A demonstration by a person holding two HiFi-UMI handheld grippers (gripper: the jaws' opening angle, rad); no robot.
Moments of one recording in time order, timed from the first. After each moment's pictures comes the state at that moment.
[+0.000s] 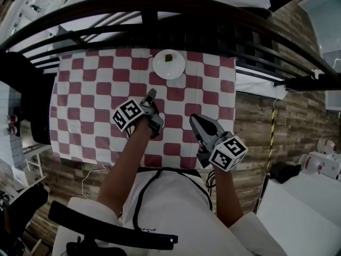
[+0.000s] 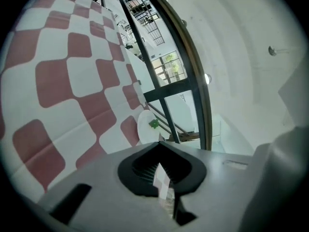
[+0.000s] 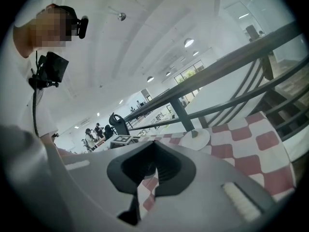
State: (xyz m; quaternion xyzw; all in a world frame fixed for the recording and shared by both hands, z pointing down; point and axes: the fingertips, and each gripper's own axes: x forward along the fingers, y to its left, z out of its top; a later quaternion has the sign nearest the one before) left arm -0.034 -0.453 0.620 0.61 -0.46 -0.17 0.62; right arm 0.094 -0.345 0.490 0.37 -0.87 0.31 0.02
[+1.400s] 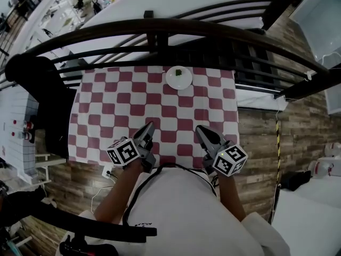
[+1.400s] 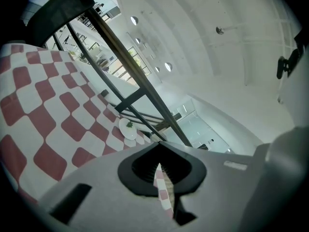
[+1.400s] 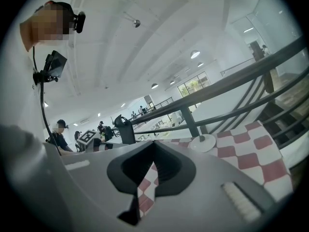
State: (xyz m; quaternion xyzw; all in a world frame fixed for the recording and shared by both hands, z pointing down) left arm -0.095 -0.300 0.478 0.77 -0.39 -0.10 0.49; right arm 0.062 -0.271 0.431 0.39 -0.88 0.27 0.01
